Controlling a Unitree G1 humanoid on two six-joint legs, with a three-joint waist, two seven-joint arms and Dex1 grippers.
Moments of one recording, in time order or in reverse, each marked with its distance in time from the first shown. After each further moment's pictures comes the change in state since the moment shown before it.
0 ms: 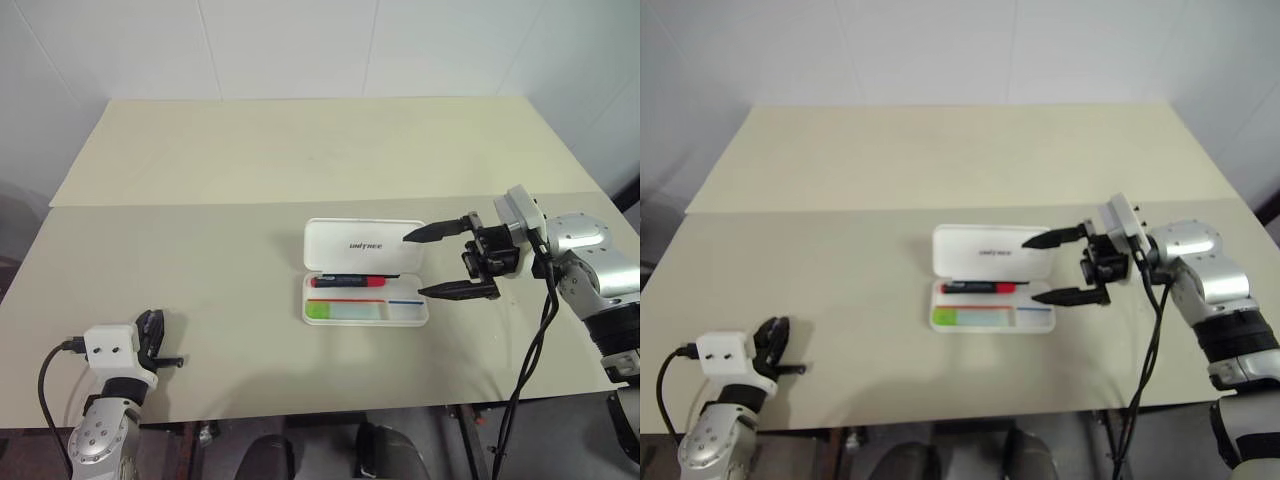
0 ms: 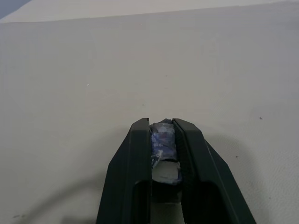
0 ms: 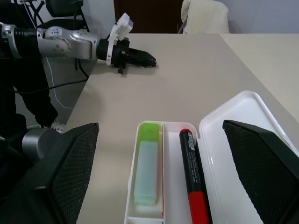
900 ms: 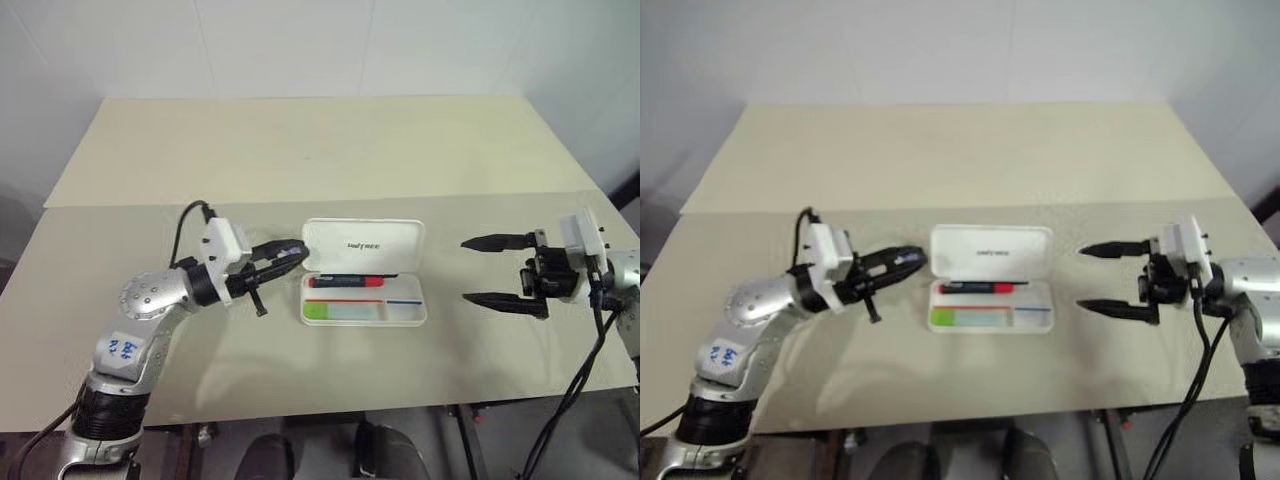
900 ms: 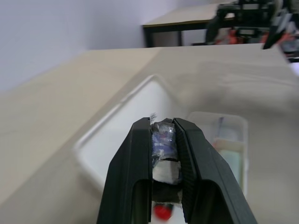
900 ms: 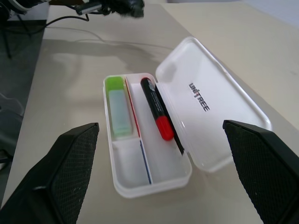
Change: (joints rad) left arm -0.598 0.298 -0.425 0.024 -0.193 0.120 -0.608; right arm 0.318 -0.040 -0.409 -0.064 -0.130 0.004 -0.011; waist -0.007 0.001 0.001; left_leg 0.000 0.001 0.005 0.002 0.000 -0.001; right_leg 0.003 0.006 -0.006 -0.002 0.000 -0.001
